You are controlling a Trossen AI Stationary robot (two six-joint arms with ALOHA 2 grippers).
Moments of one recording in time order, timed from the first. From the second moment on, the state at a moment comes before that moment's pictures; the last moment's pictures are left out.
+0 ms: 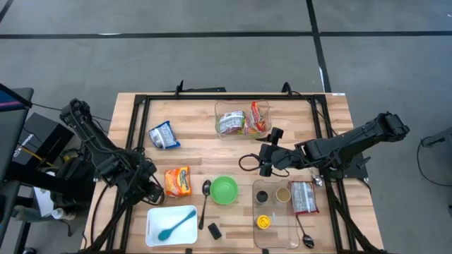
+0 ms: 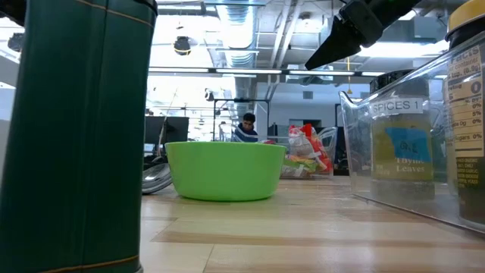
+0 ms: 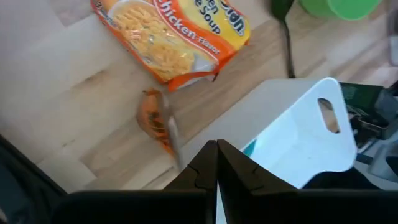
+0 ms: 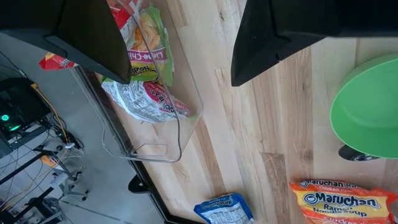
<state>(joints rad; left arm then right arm) -0.86 1.01 0.82 -0.99 -0.24 -1.89 0.28 1.29 0.86 -0.29 0.70 0.04</state>
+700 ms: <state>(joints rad) -0.86 1.00 0.82 -0.97 -0.17 -1.92 0.28 1.30 0.86 -0.29 0.70 0.04</state>
